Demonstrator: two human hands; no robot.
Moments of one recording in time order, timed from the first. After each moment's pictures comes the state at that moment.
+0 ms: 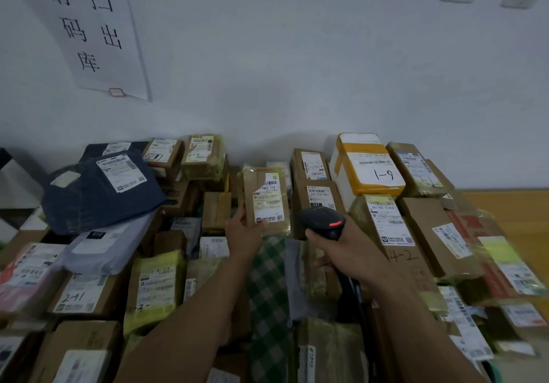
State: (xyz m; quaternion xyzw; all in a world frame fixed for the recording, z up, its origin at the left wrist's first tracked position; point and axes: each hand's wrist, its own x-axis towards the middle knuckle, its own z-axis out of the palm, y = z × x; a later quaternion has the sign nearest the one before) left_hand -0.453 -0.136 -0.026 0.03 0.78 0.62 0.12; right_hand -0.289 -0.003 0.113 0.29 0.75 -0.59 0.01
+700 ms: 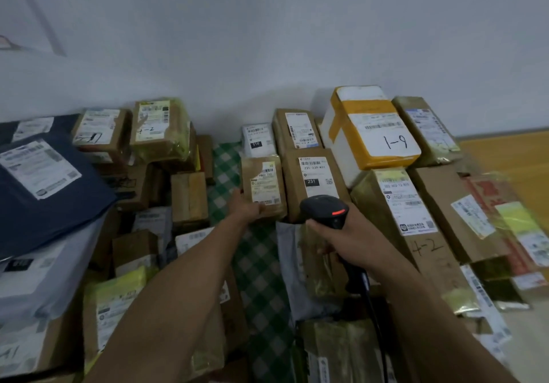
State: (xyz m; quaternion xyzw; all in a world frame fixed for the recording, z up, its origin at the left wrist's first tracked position) left_hand -0.541 -0.064 -0.092 0.02 0.82 0.45 0.35; right_hand -0.330 0.045 0.034 0.39 0.75 -0.54 0.04
